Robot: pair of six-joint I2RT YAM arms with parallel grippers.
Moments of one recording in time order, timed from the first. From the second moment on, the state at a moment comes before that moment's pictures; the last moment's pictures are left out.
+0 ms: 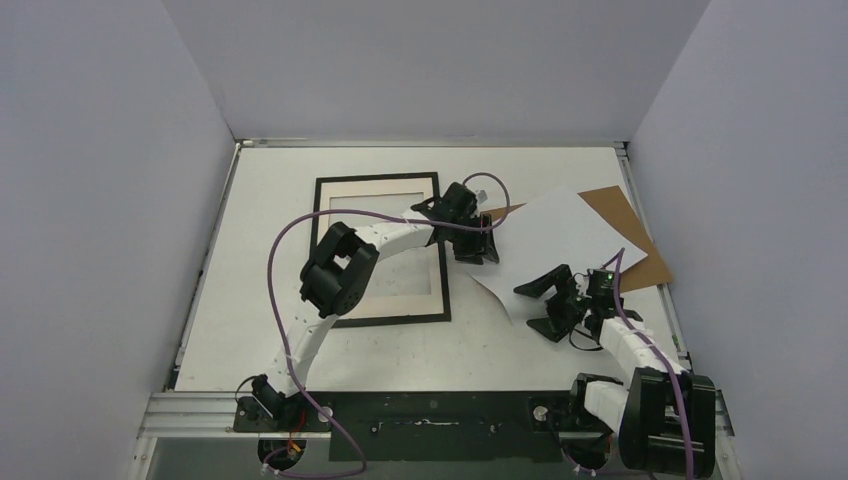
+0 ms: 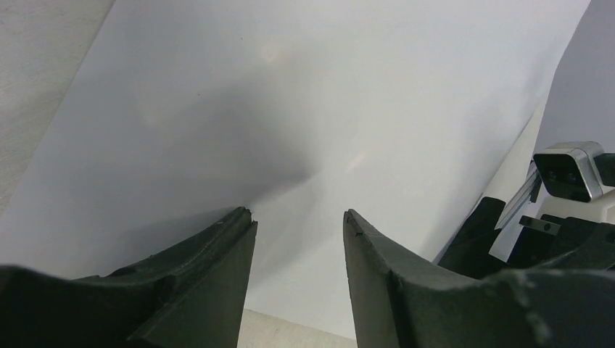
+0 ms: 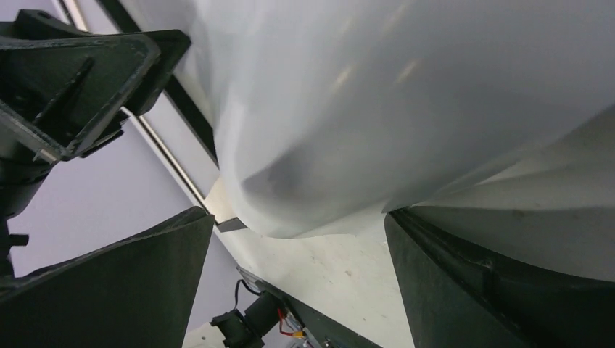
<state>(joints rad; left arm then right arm) -0.76 2.34 1.80 -0.33 0.38 -0.73 -0.13 1.08 0.32 -0.27 -0.57 0.94</state>
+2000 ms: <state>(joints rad) -0.72 2.44 1.95 -0.47 0.52 -0.69 -0.13 1.58 0.54 0.48 -0.35 0.75</state>
